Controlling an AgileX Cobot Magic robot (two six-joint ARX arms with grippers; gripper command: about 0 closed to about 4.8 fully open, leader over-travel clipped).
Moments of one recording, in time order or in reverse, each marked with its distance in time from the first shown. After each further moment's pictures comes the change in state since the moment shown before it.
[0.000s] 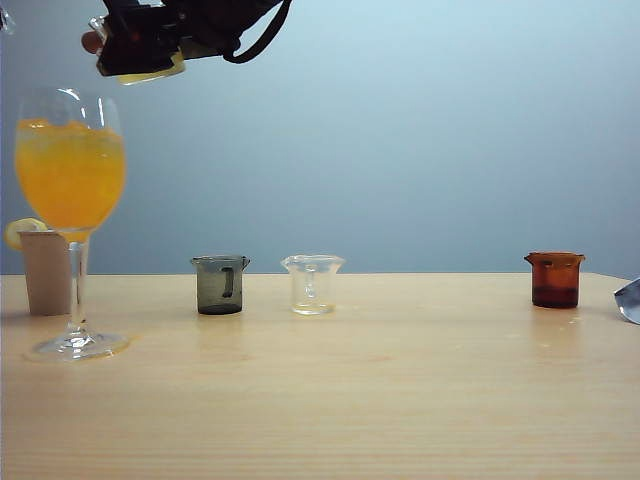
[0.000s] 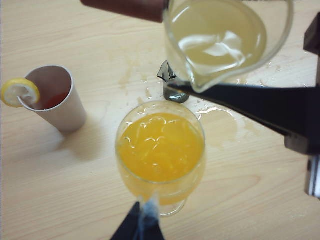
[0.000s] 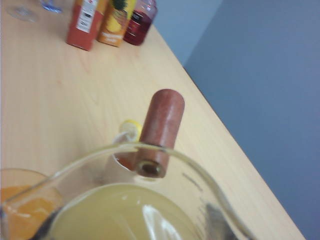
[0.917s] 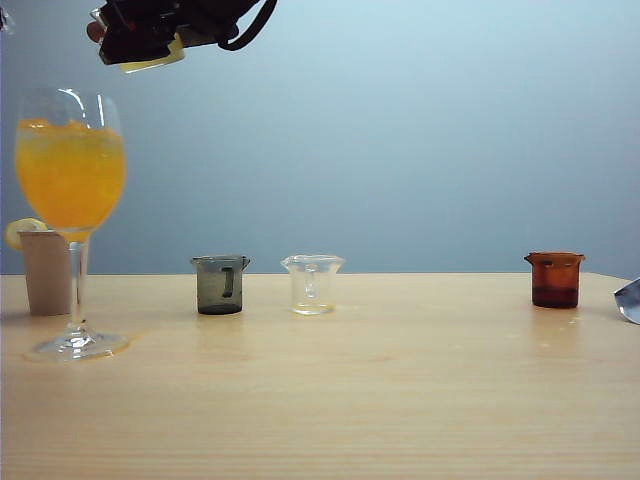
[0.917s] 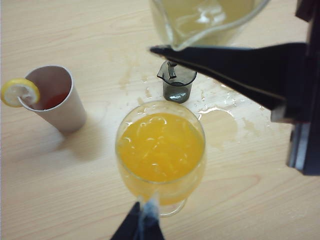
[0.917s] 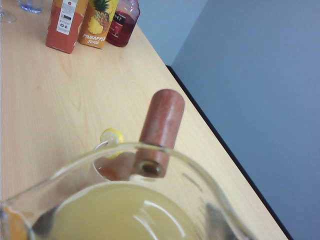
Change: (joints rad) left arm 0.000 0.000 0.000 0.000 0.000 0.000; right arm 0.000 0.040 0.104 -0.046 0.039 -0.004
